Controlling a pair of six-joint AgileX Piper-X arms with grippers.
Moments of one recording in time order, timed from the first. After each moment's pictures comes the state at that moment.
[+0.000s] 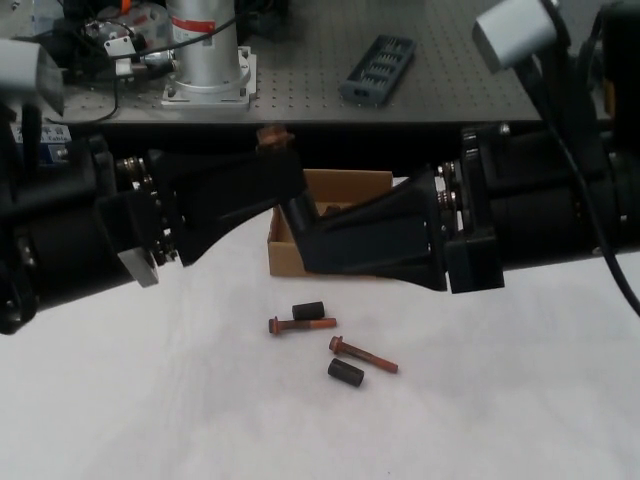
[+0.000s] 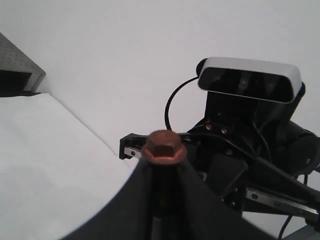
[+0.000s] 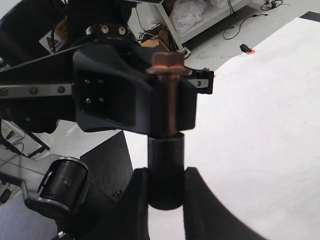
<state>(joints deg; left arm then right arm) -25.9 57.8 -30.4 -39.6 44.5 -44.6 44.0 66.3 -51.3 13.0 -43.3 12.9</state>
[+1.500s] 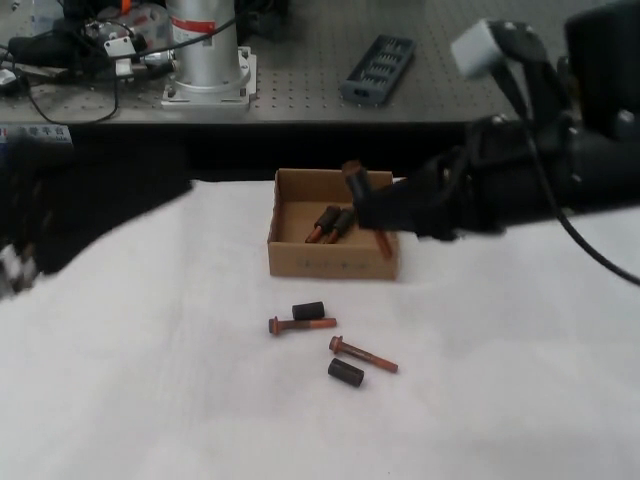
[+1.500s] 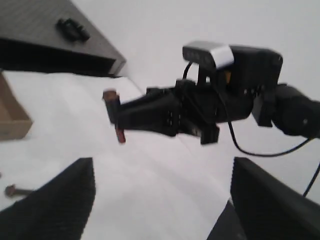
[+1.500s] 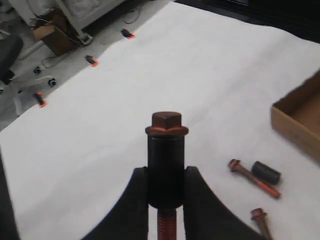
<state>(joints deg) -13.6 37.6 -34.0 3.1 43.5 -31.1 34.7 78.6 -58.8 21.2 -30.3 3.3</state>
